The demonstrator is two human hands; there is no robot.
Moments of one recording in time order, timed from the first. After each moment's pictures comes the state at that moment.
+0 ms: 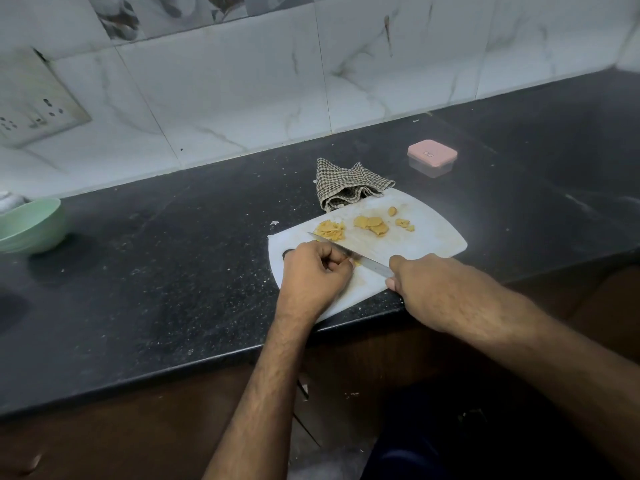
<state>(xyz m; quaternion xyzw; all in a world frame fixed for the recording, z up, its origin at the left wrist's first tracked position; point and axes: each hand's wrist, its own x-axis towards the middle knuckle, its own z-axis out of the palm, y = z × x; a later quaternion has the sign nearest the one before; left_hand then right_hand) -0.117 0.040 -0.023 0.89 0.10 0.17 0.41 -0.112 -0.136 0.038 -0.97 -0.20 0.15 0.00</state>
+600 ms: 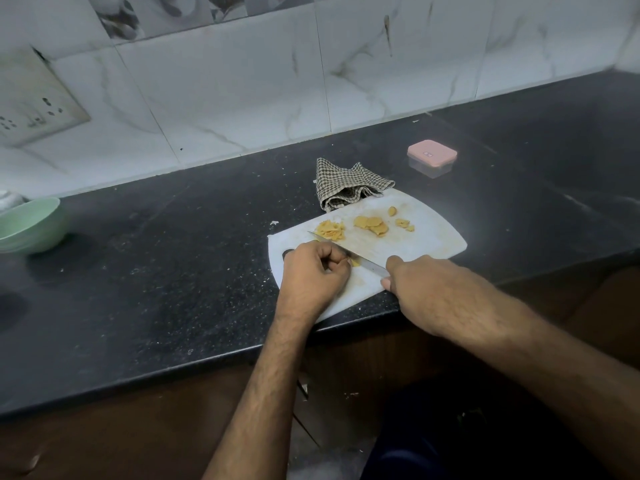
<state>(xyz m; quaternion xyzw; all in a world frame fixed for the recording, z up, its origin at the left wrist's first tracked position) -0.117 0.041 -0.024 0.90 0.08 0.17 0.40 -0.118 -0.133 0.039 -0.97 -0.20 0.15 0.01</state>
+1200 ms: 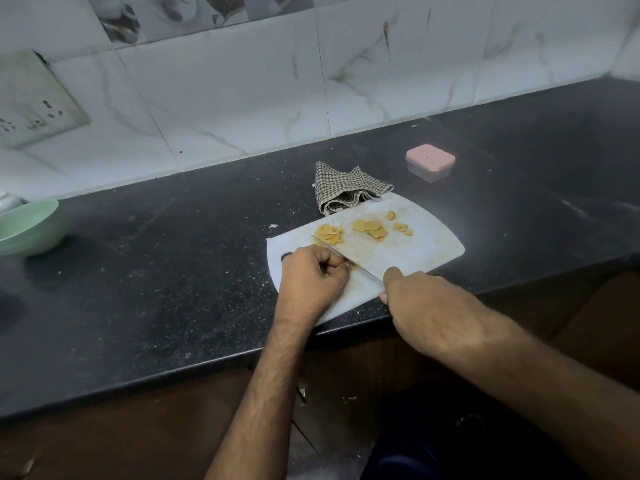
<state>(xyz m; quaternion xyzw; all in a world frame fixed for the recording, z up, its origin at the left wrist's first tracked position) -0.118 0.041 -0.025 0.89 0.10 0.17 0.41 -0.127 -0.128 0.026 -0.97 -0.20 0.15 0.04</state>
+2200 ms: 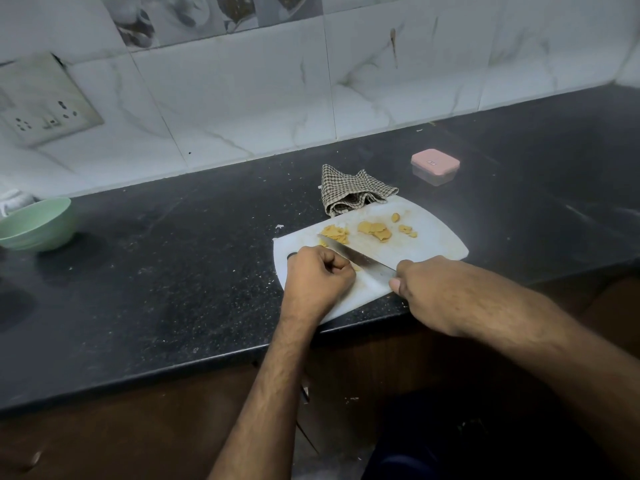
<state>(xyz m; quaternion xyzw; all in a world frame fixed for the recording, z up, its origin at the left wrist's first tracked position) -0.122 0.038 -0.019 0.88 0.13 0.17 0.43 -0.124 -0.137 0.060 -0.96 -0.21 0.18 0.02</state>
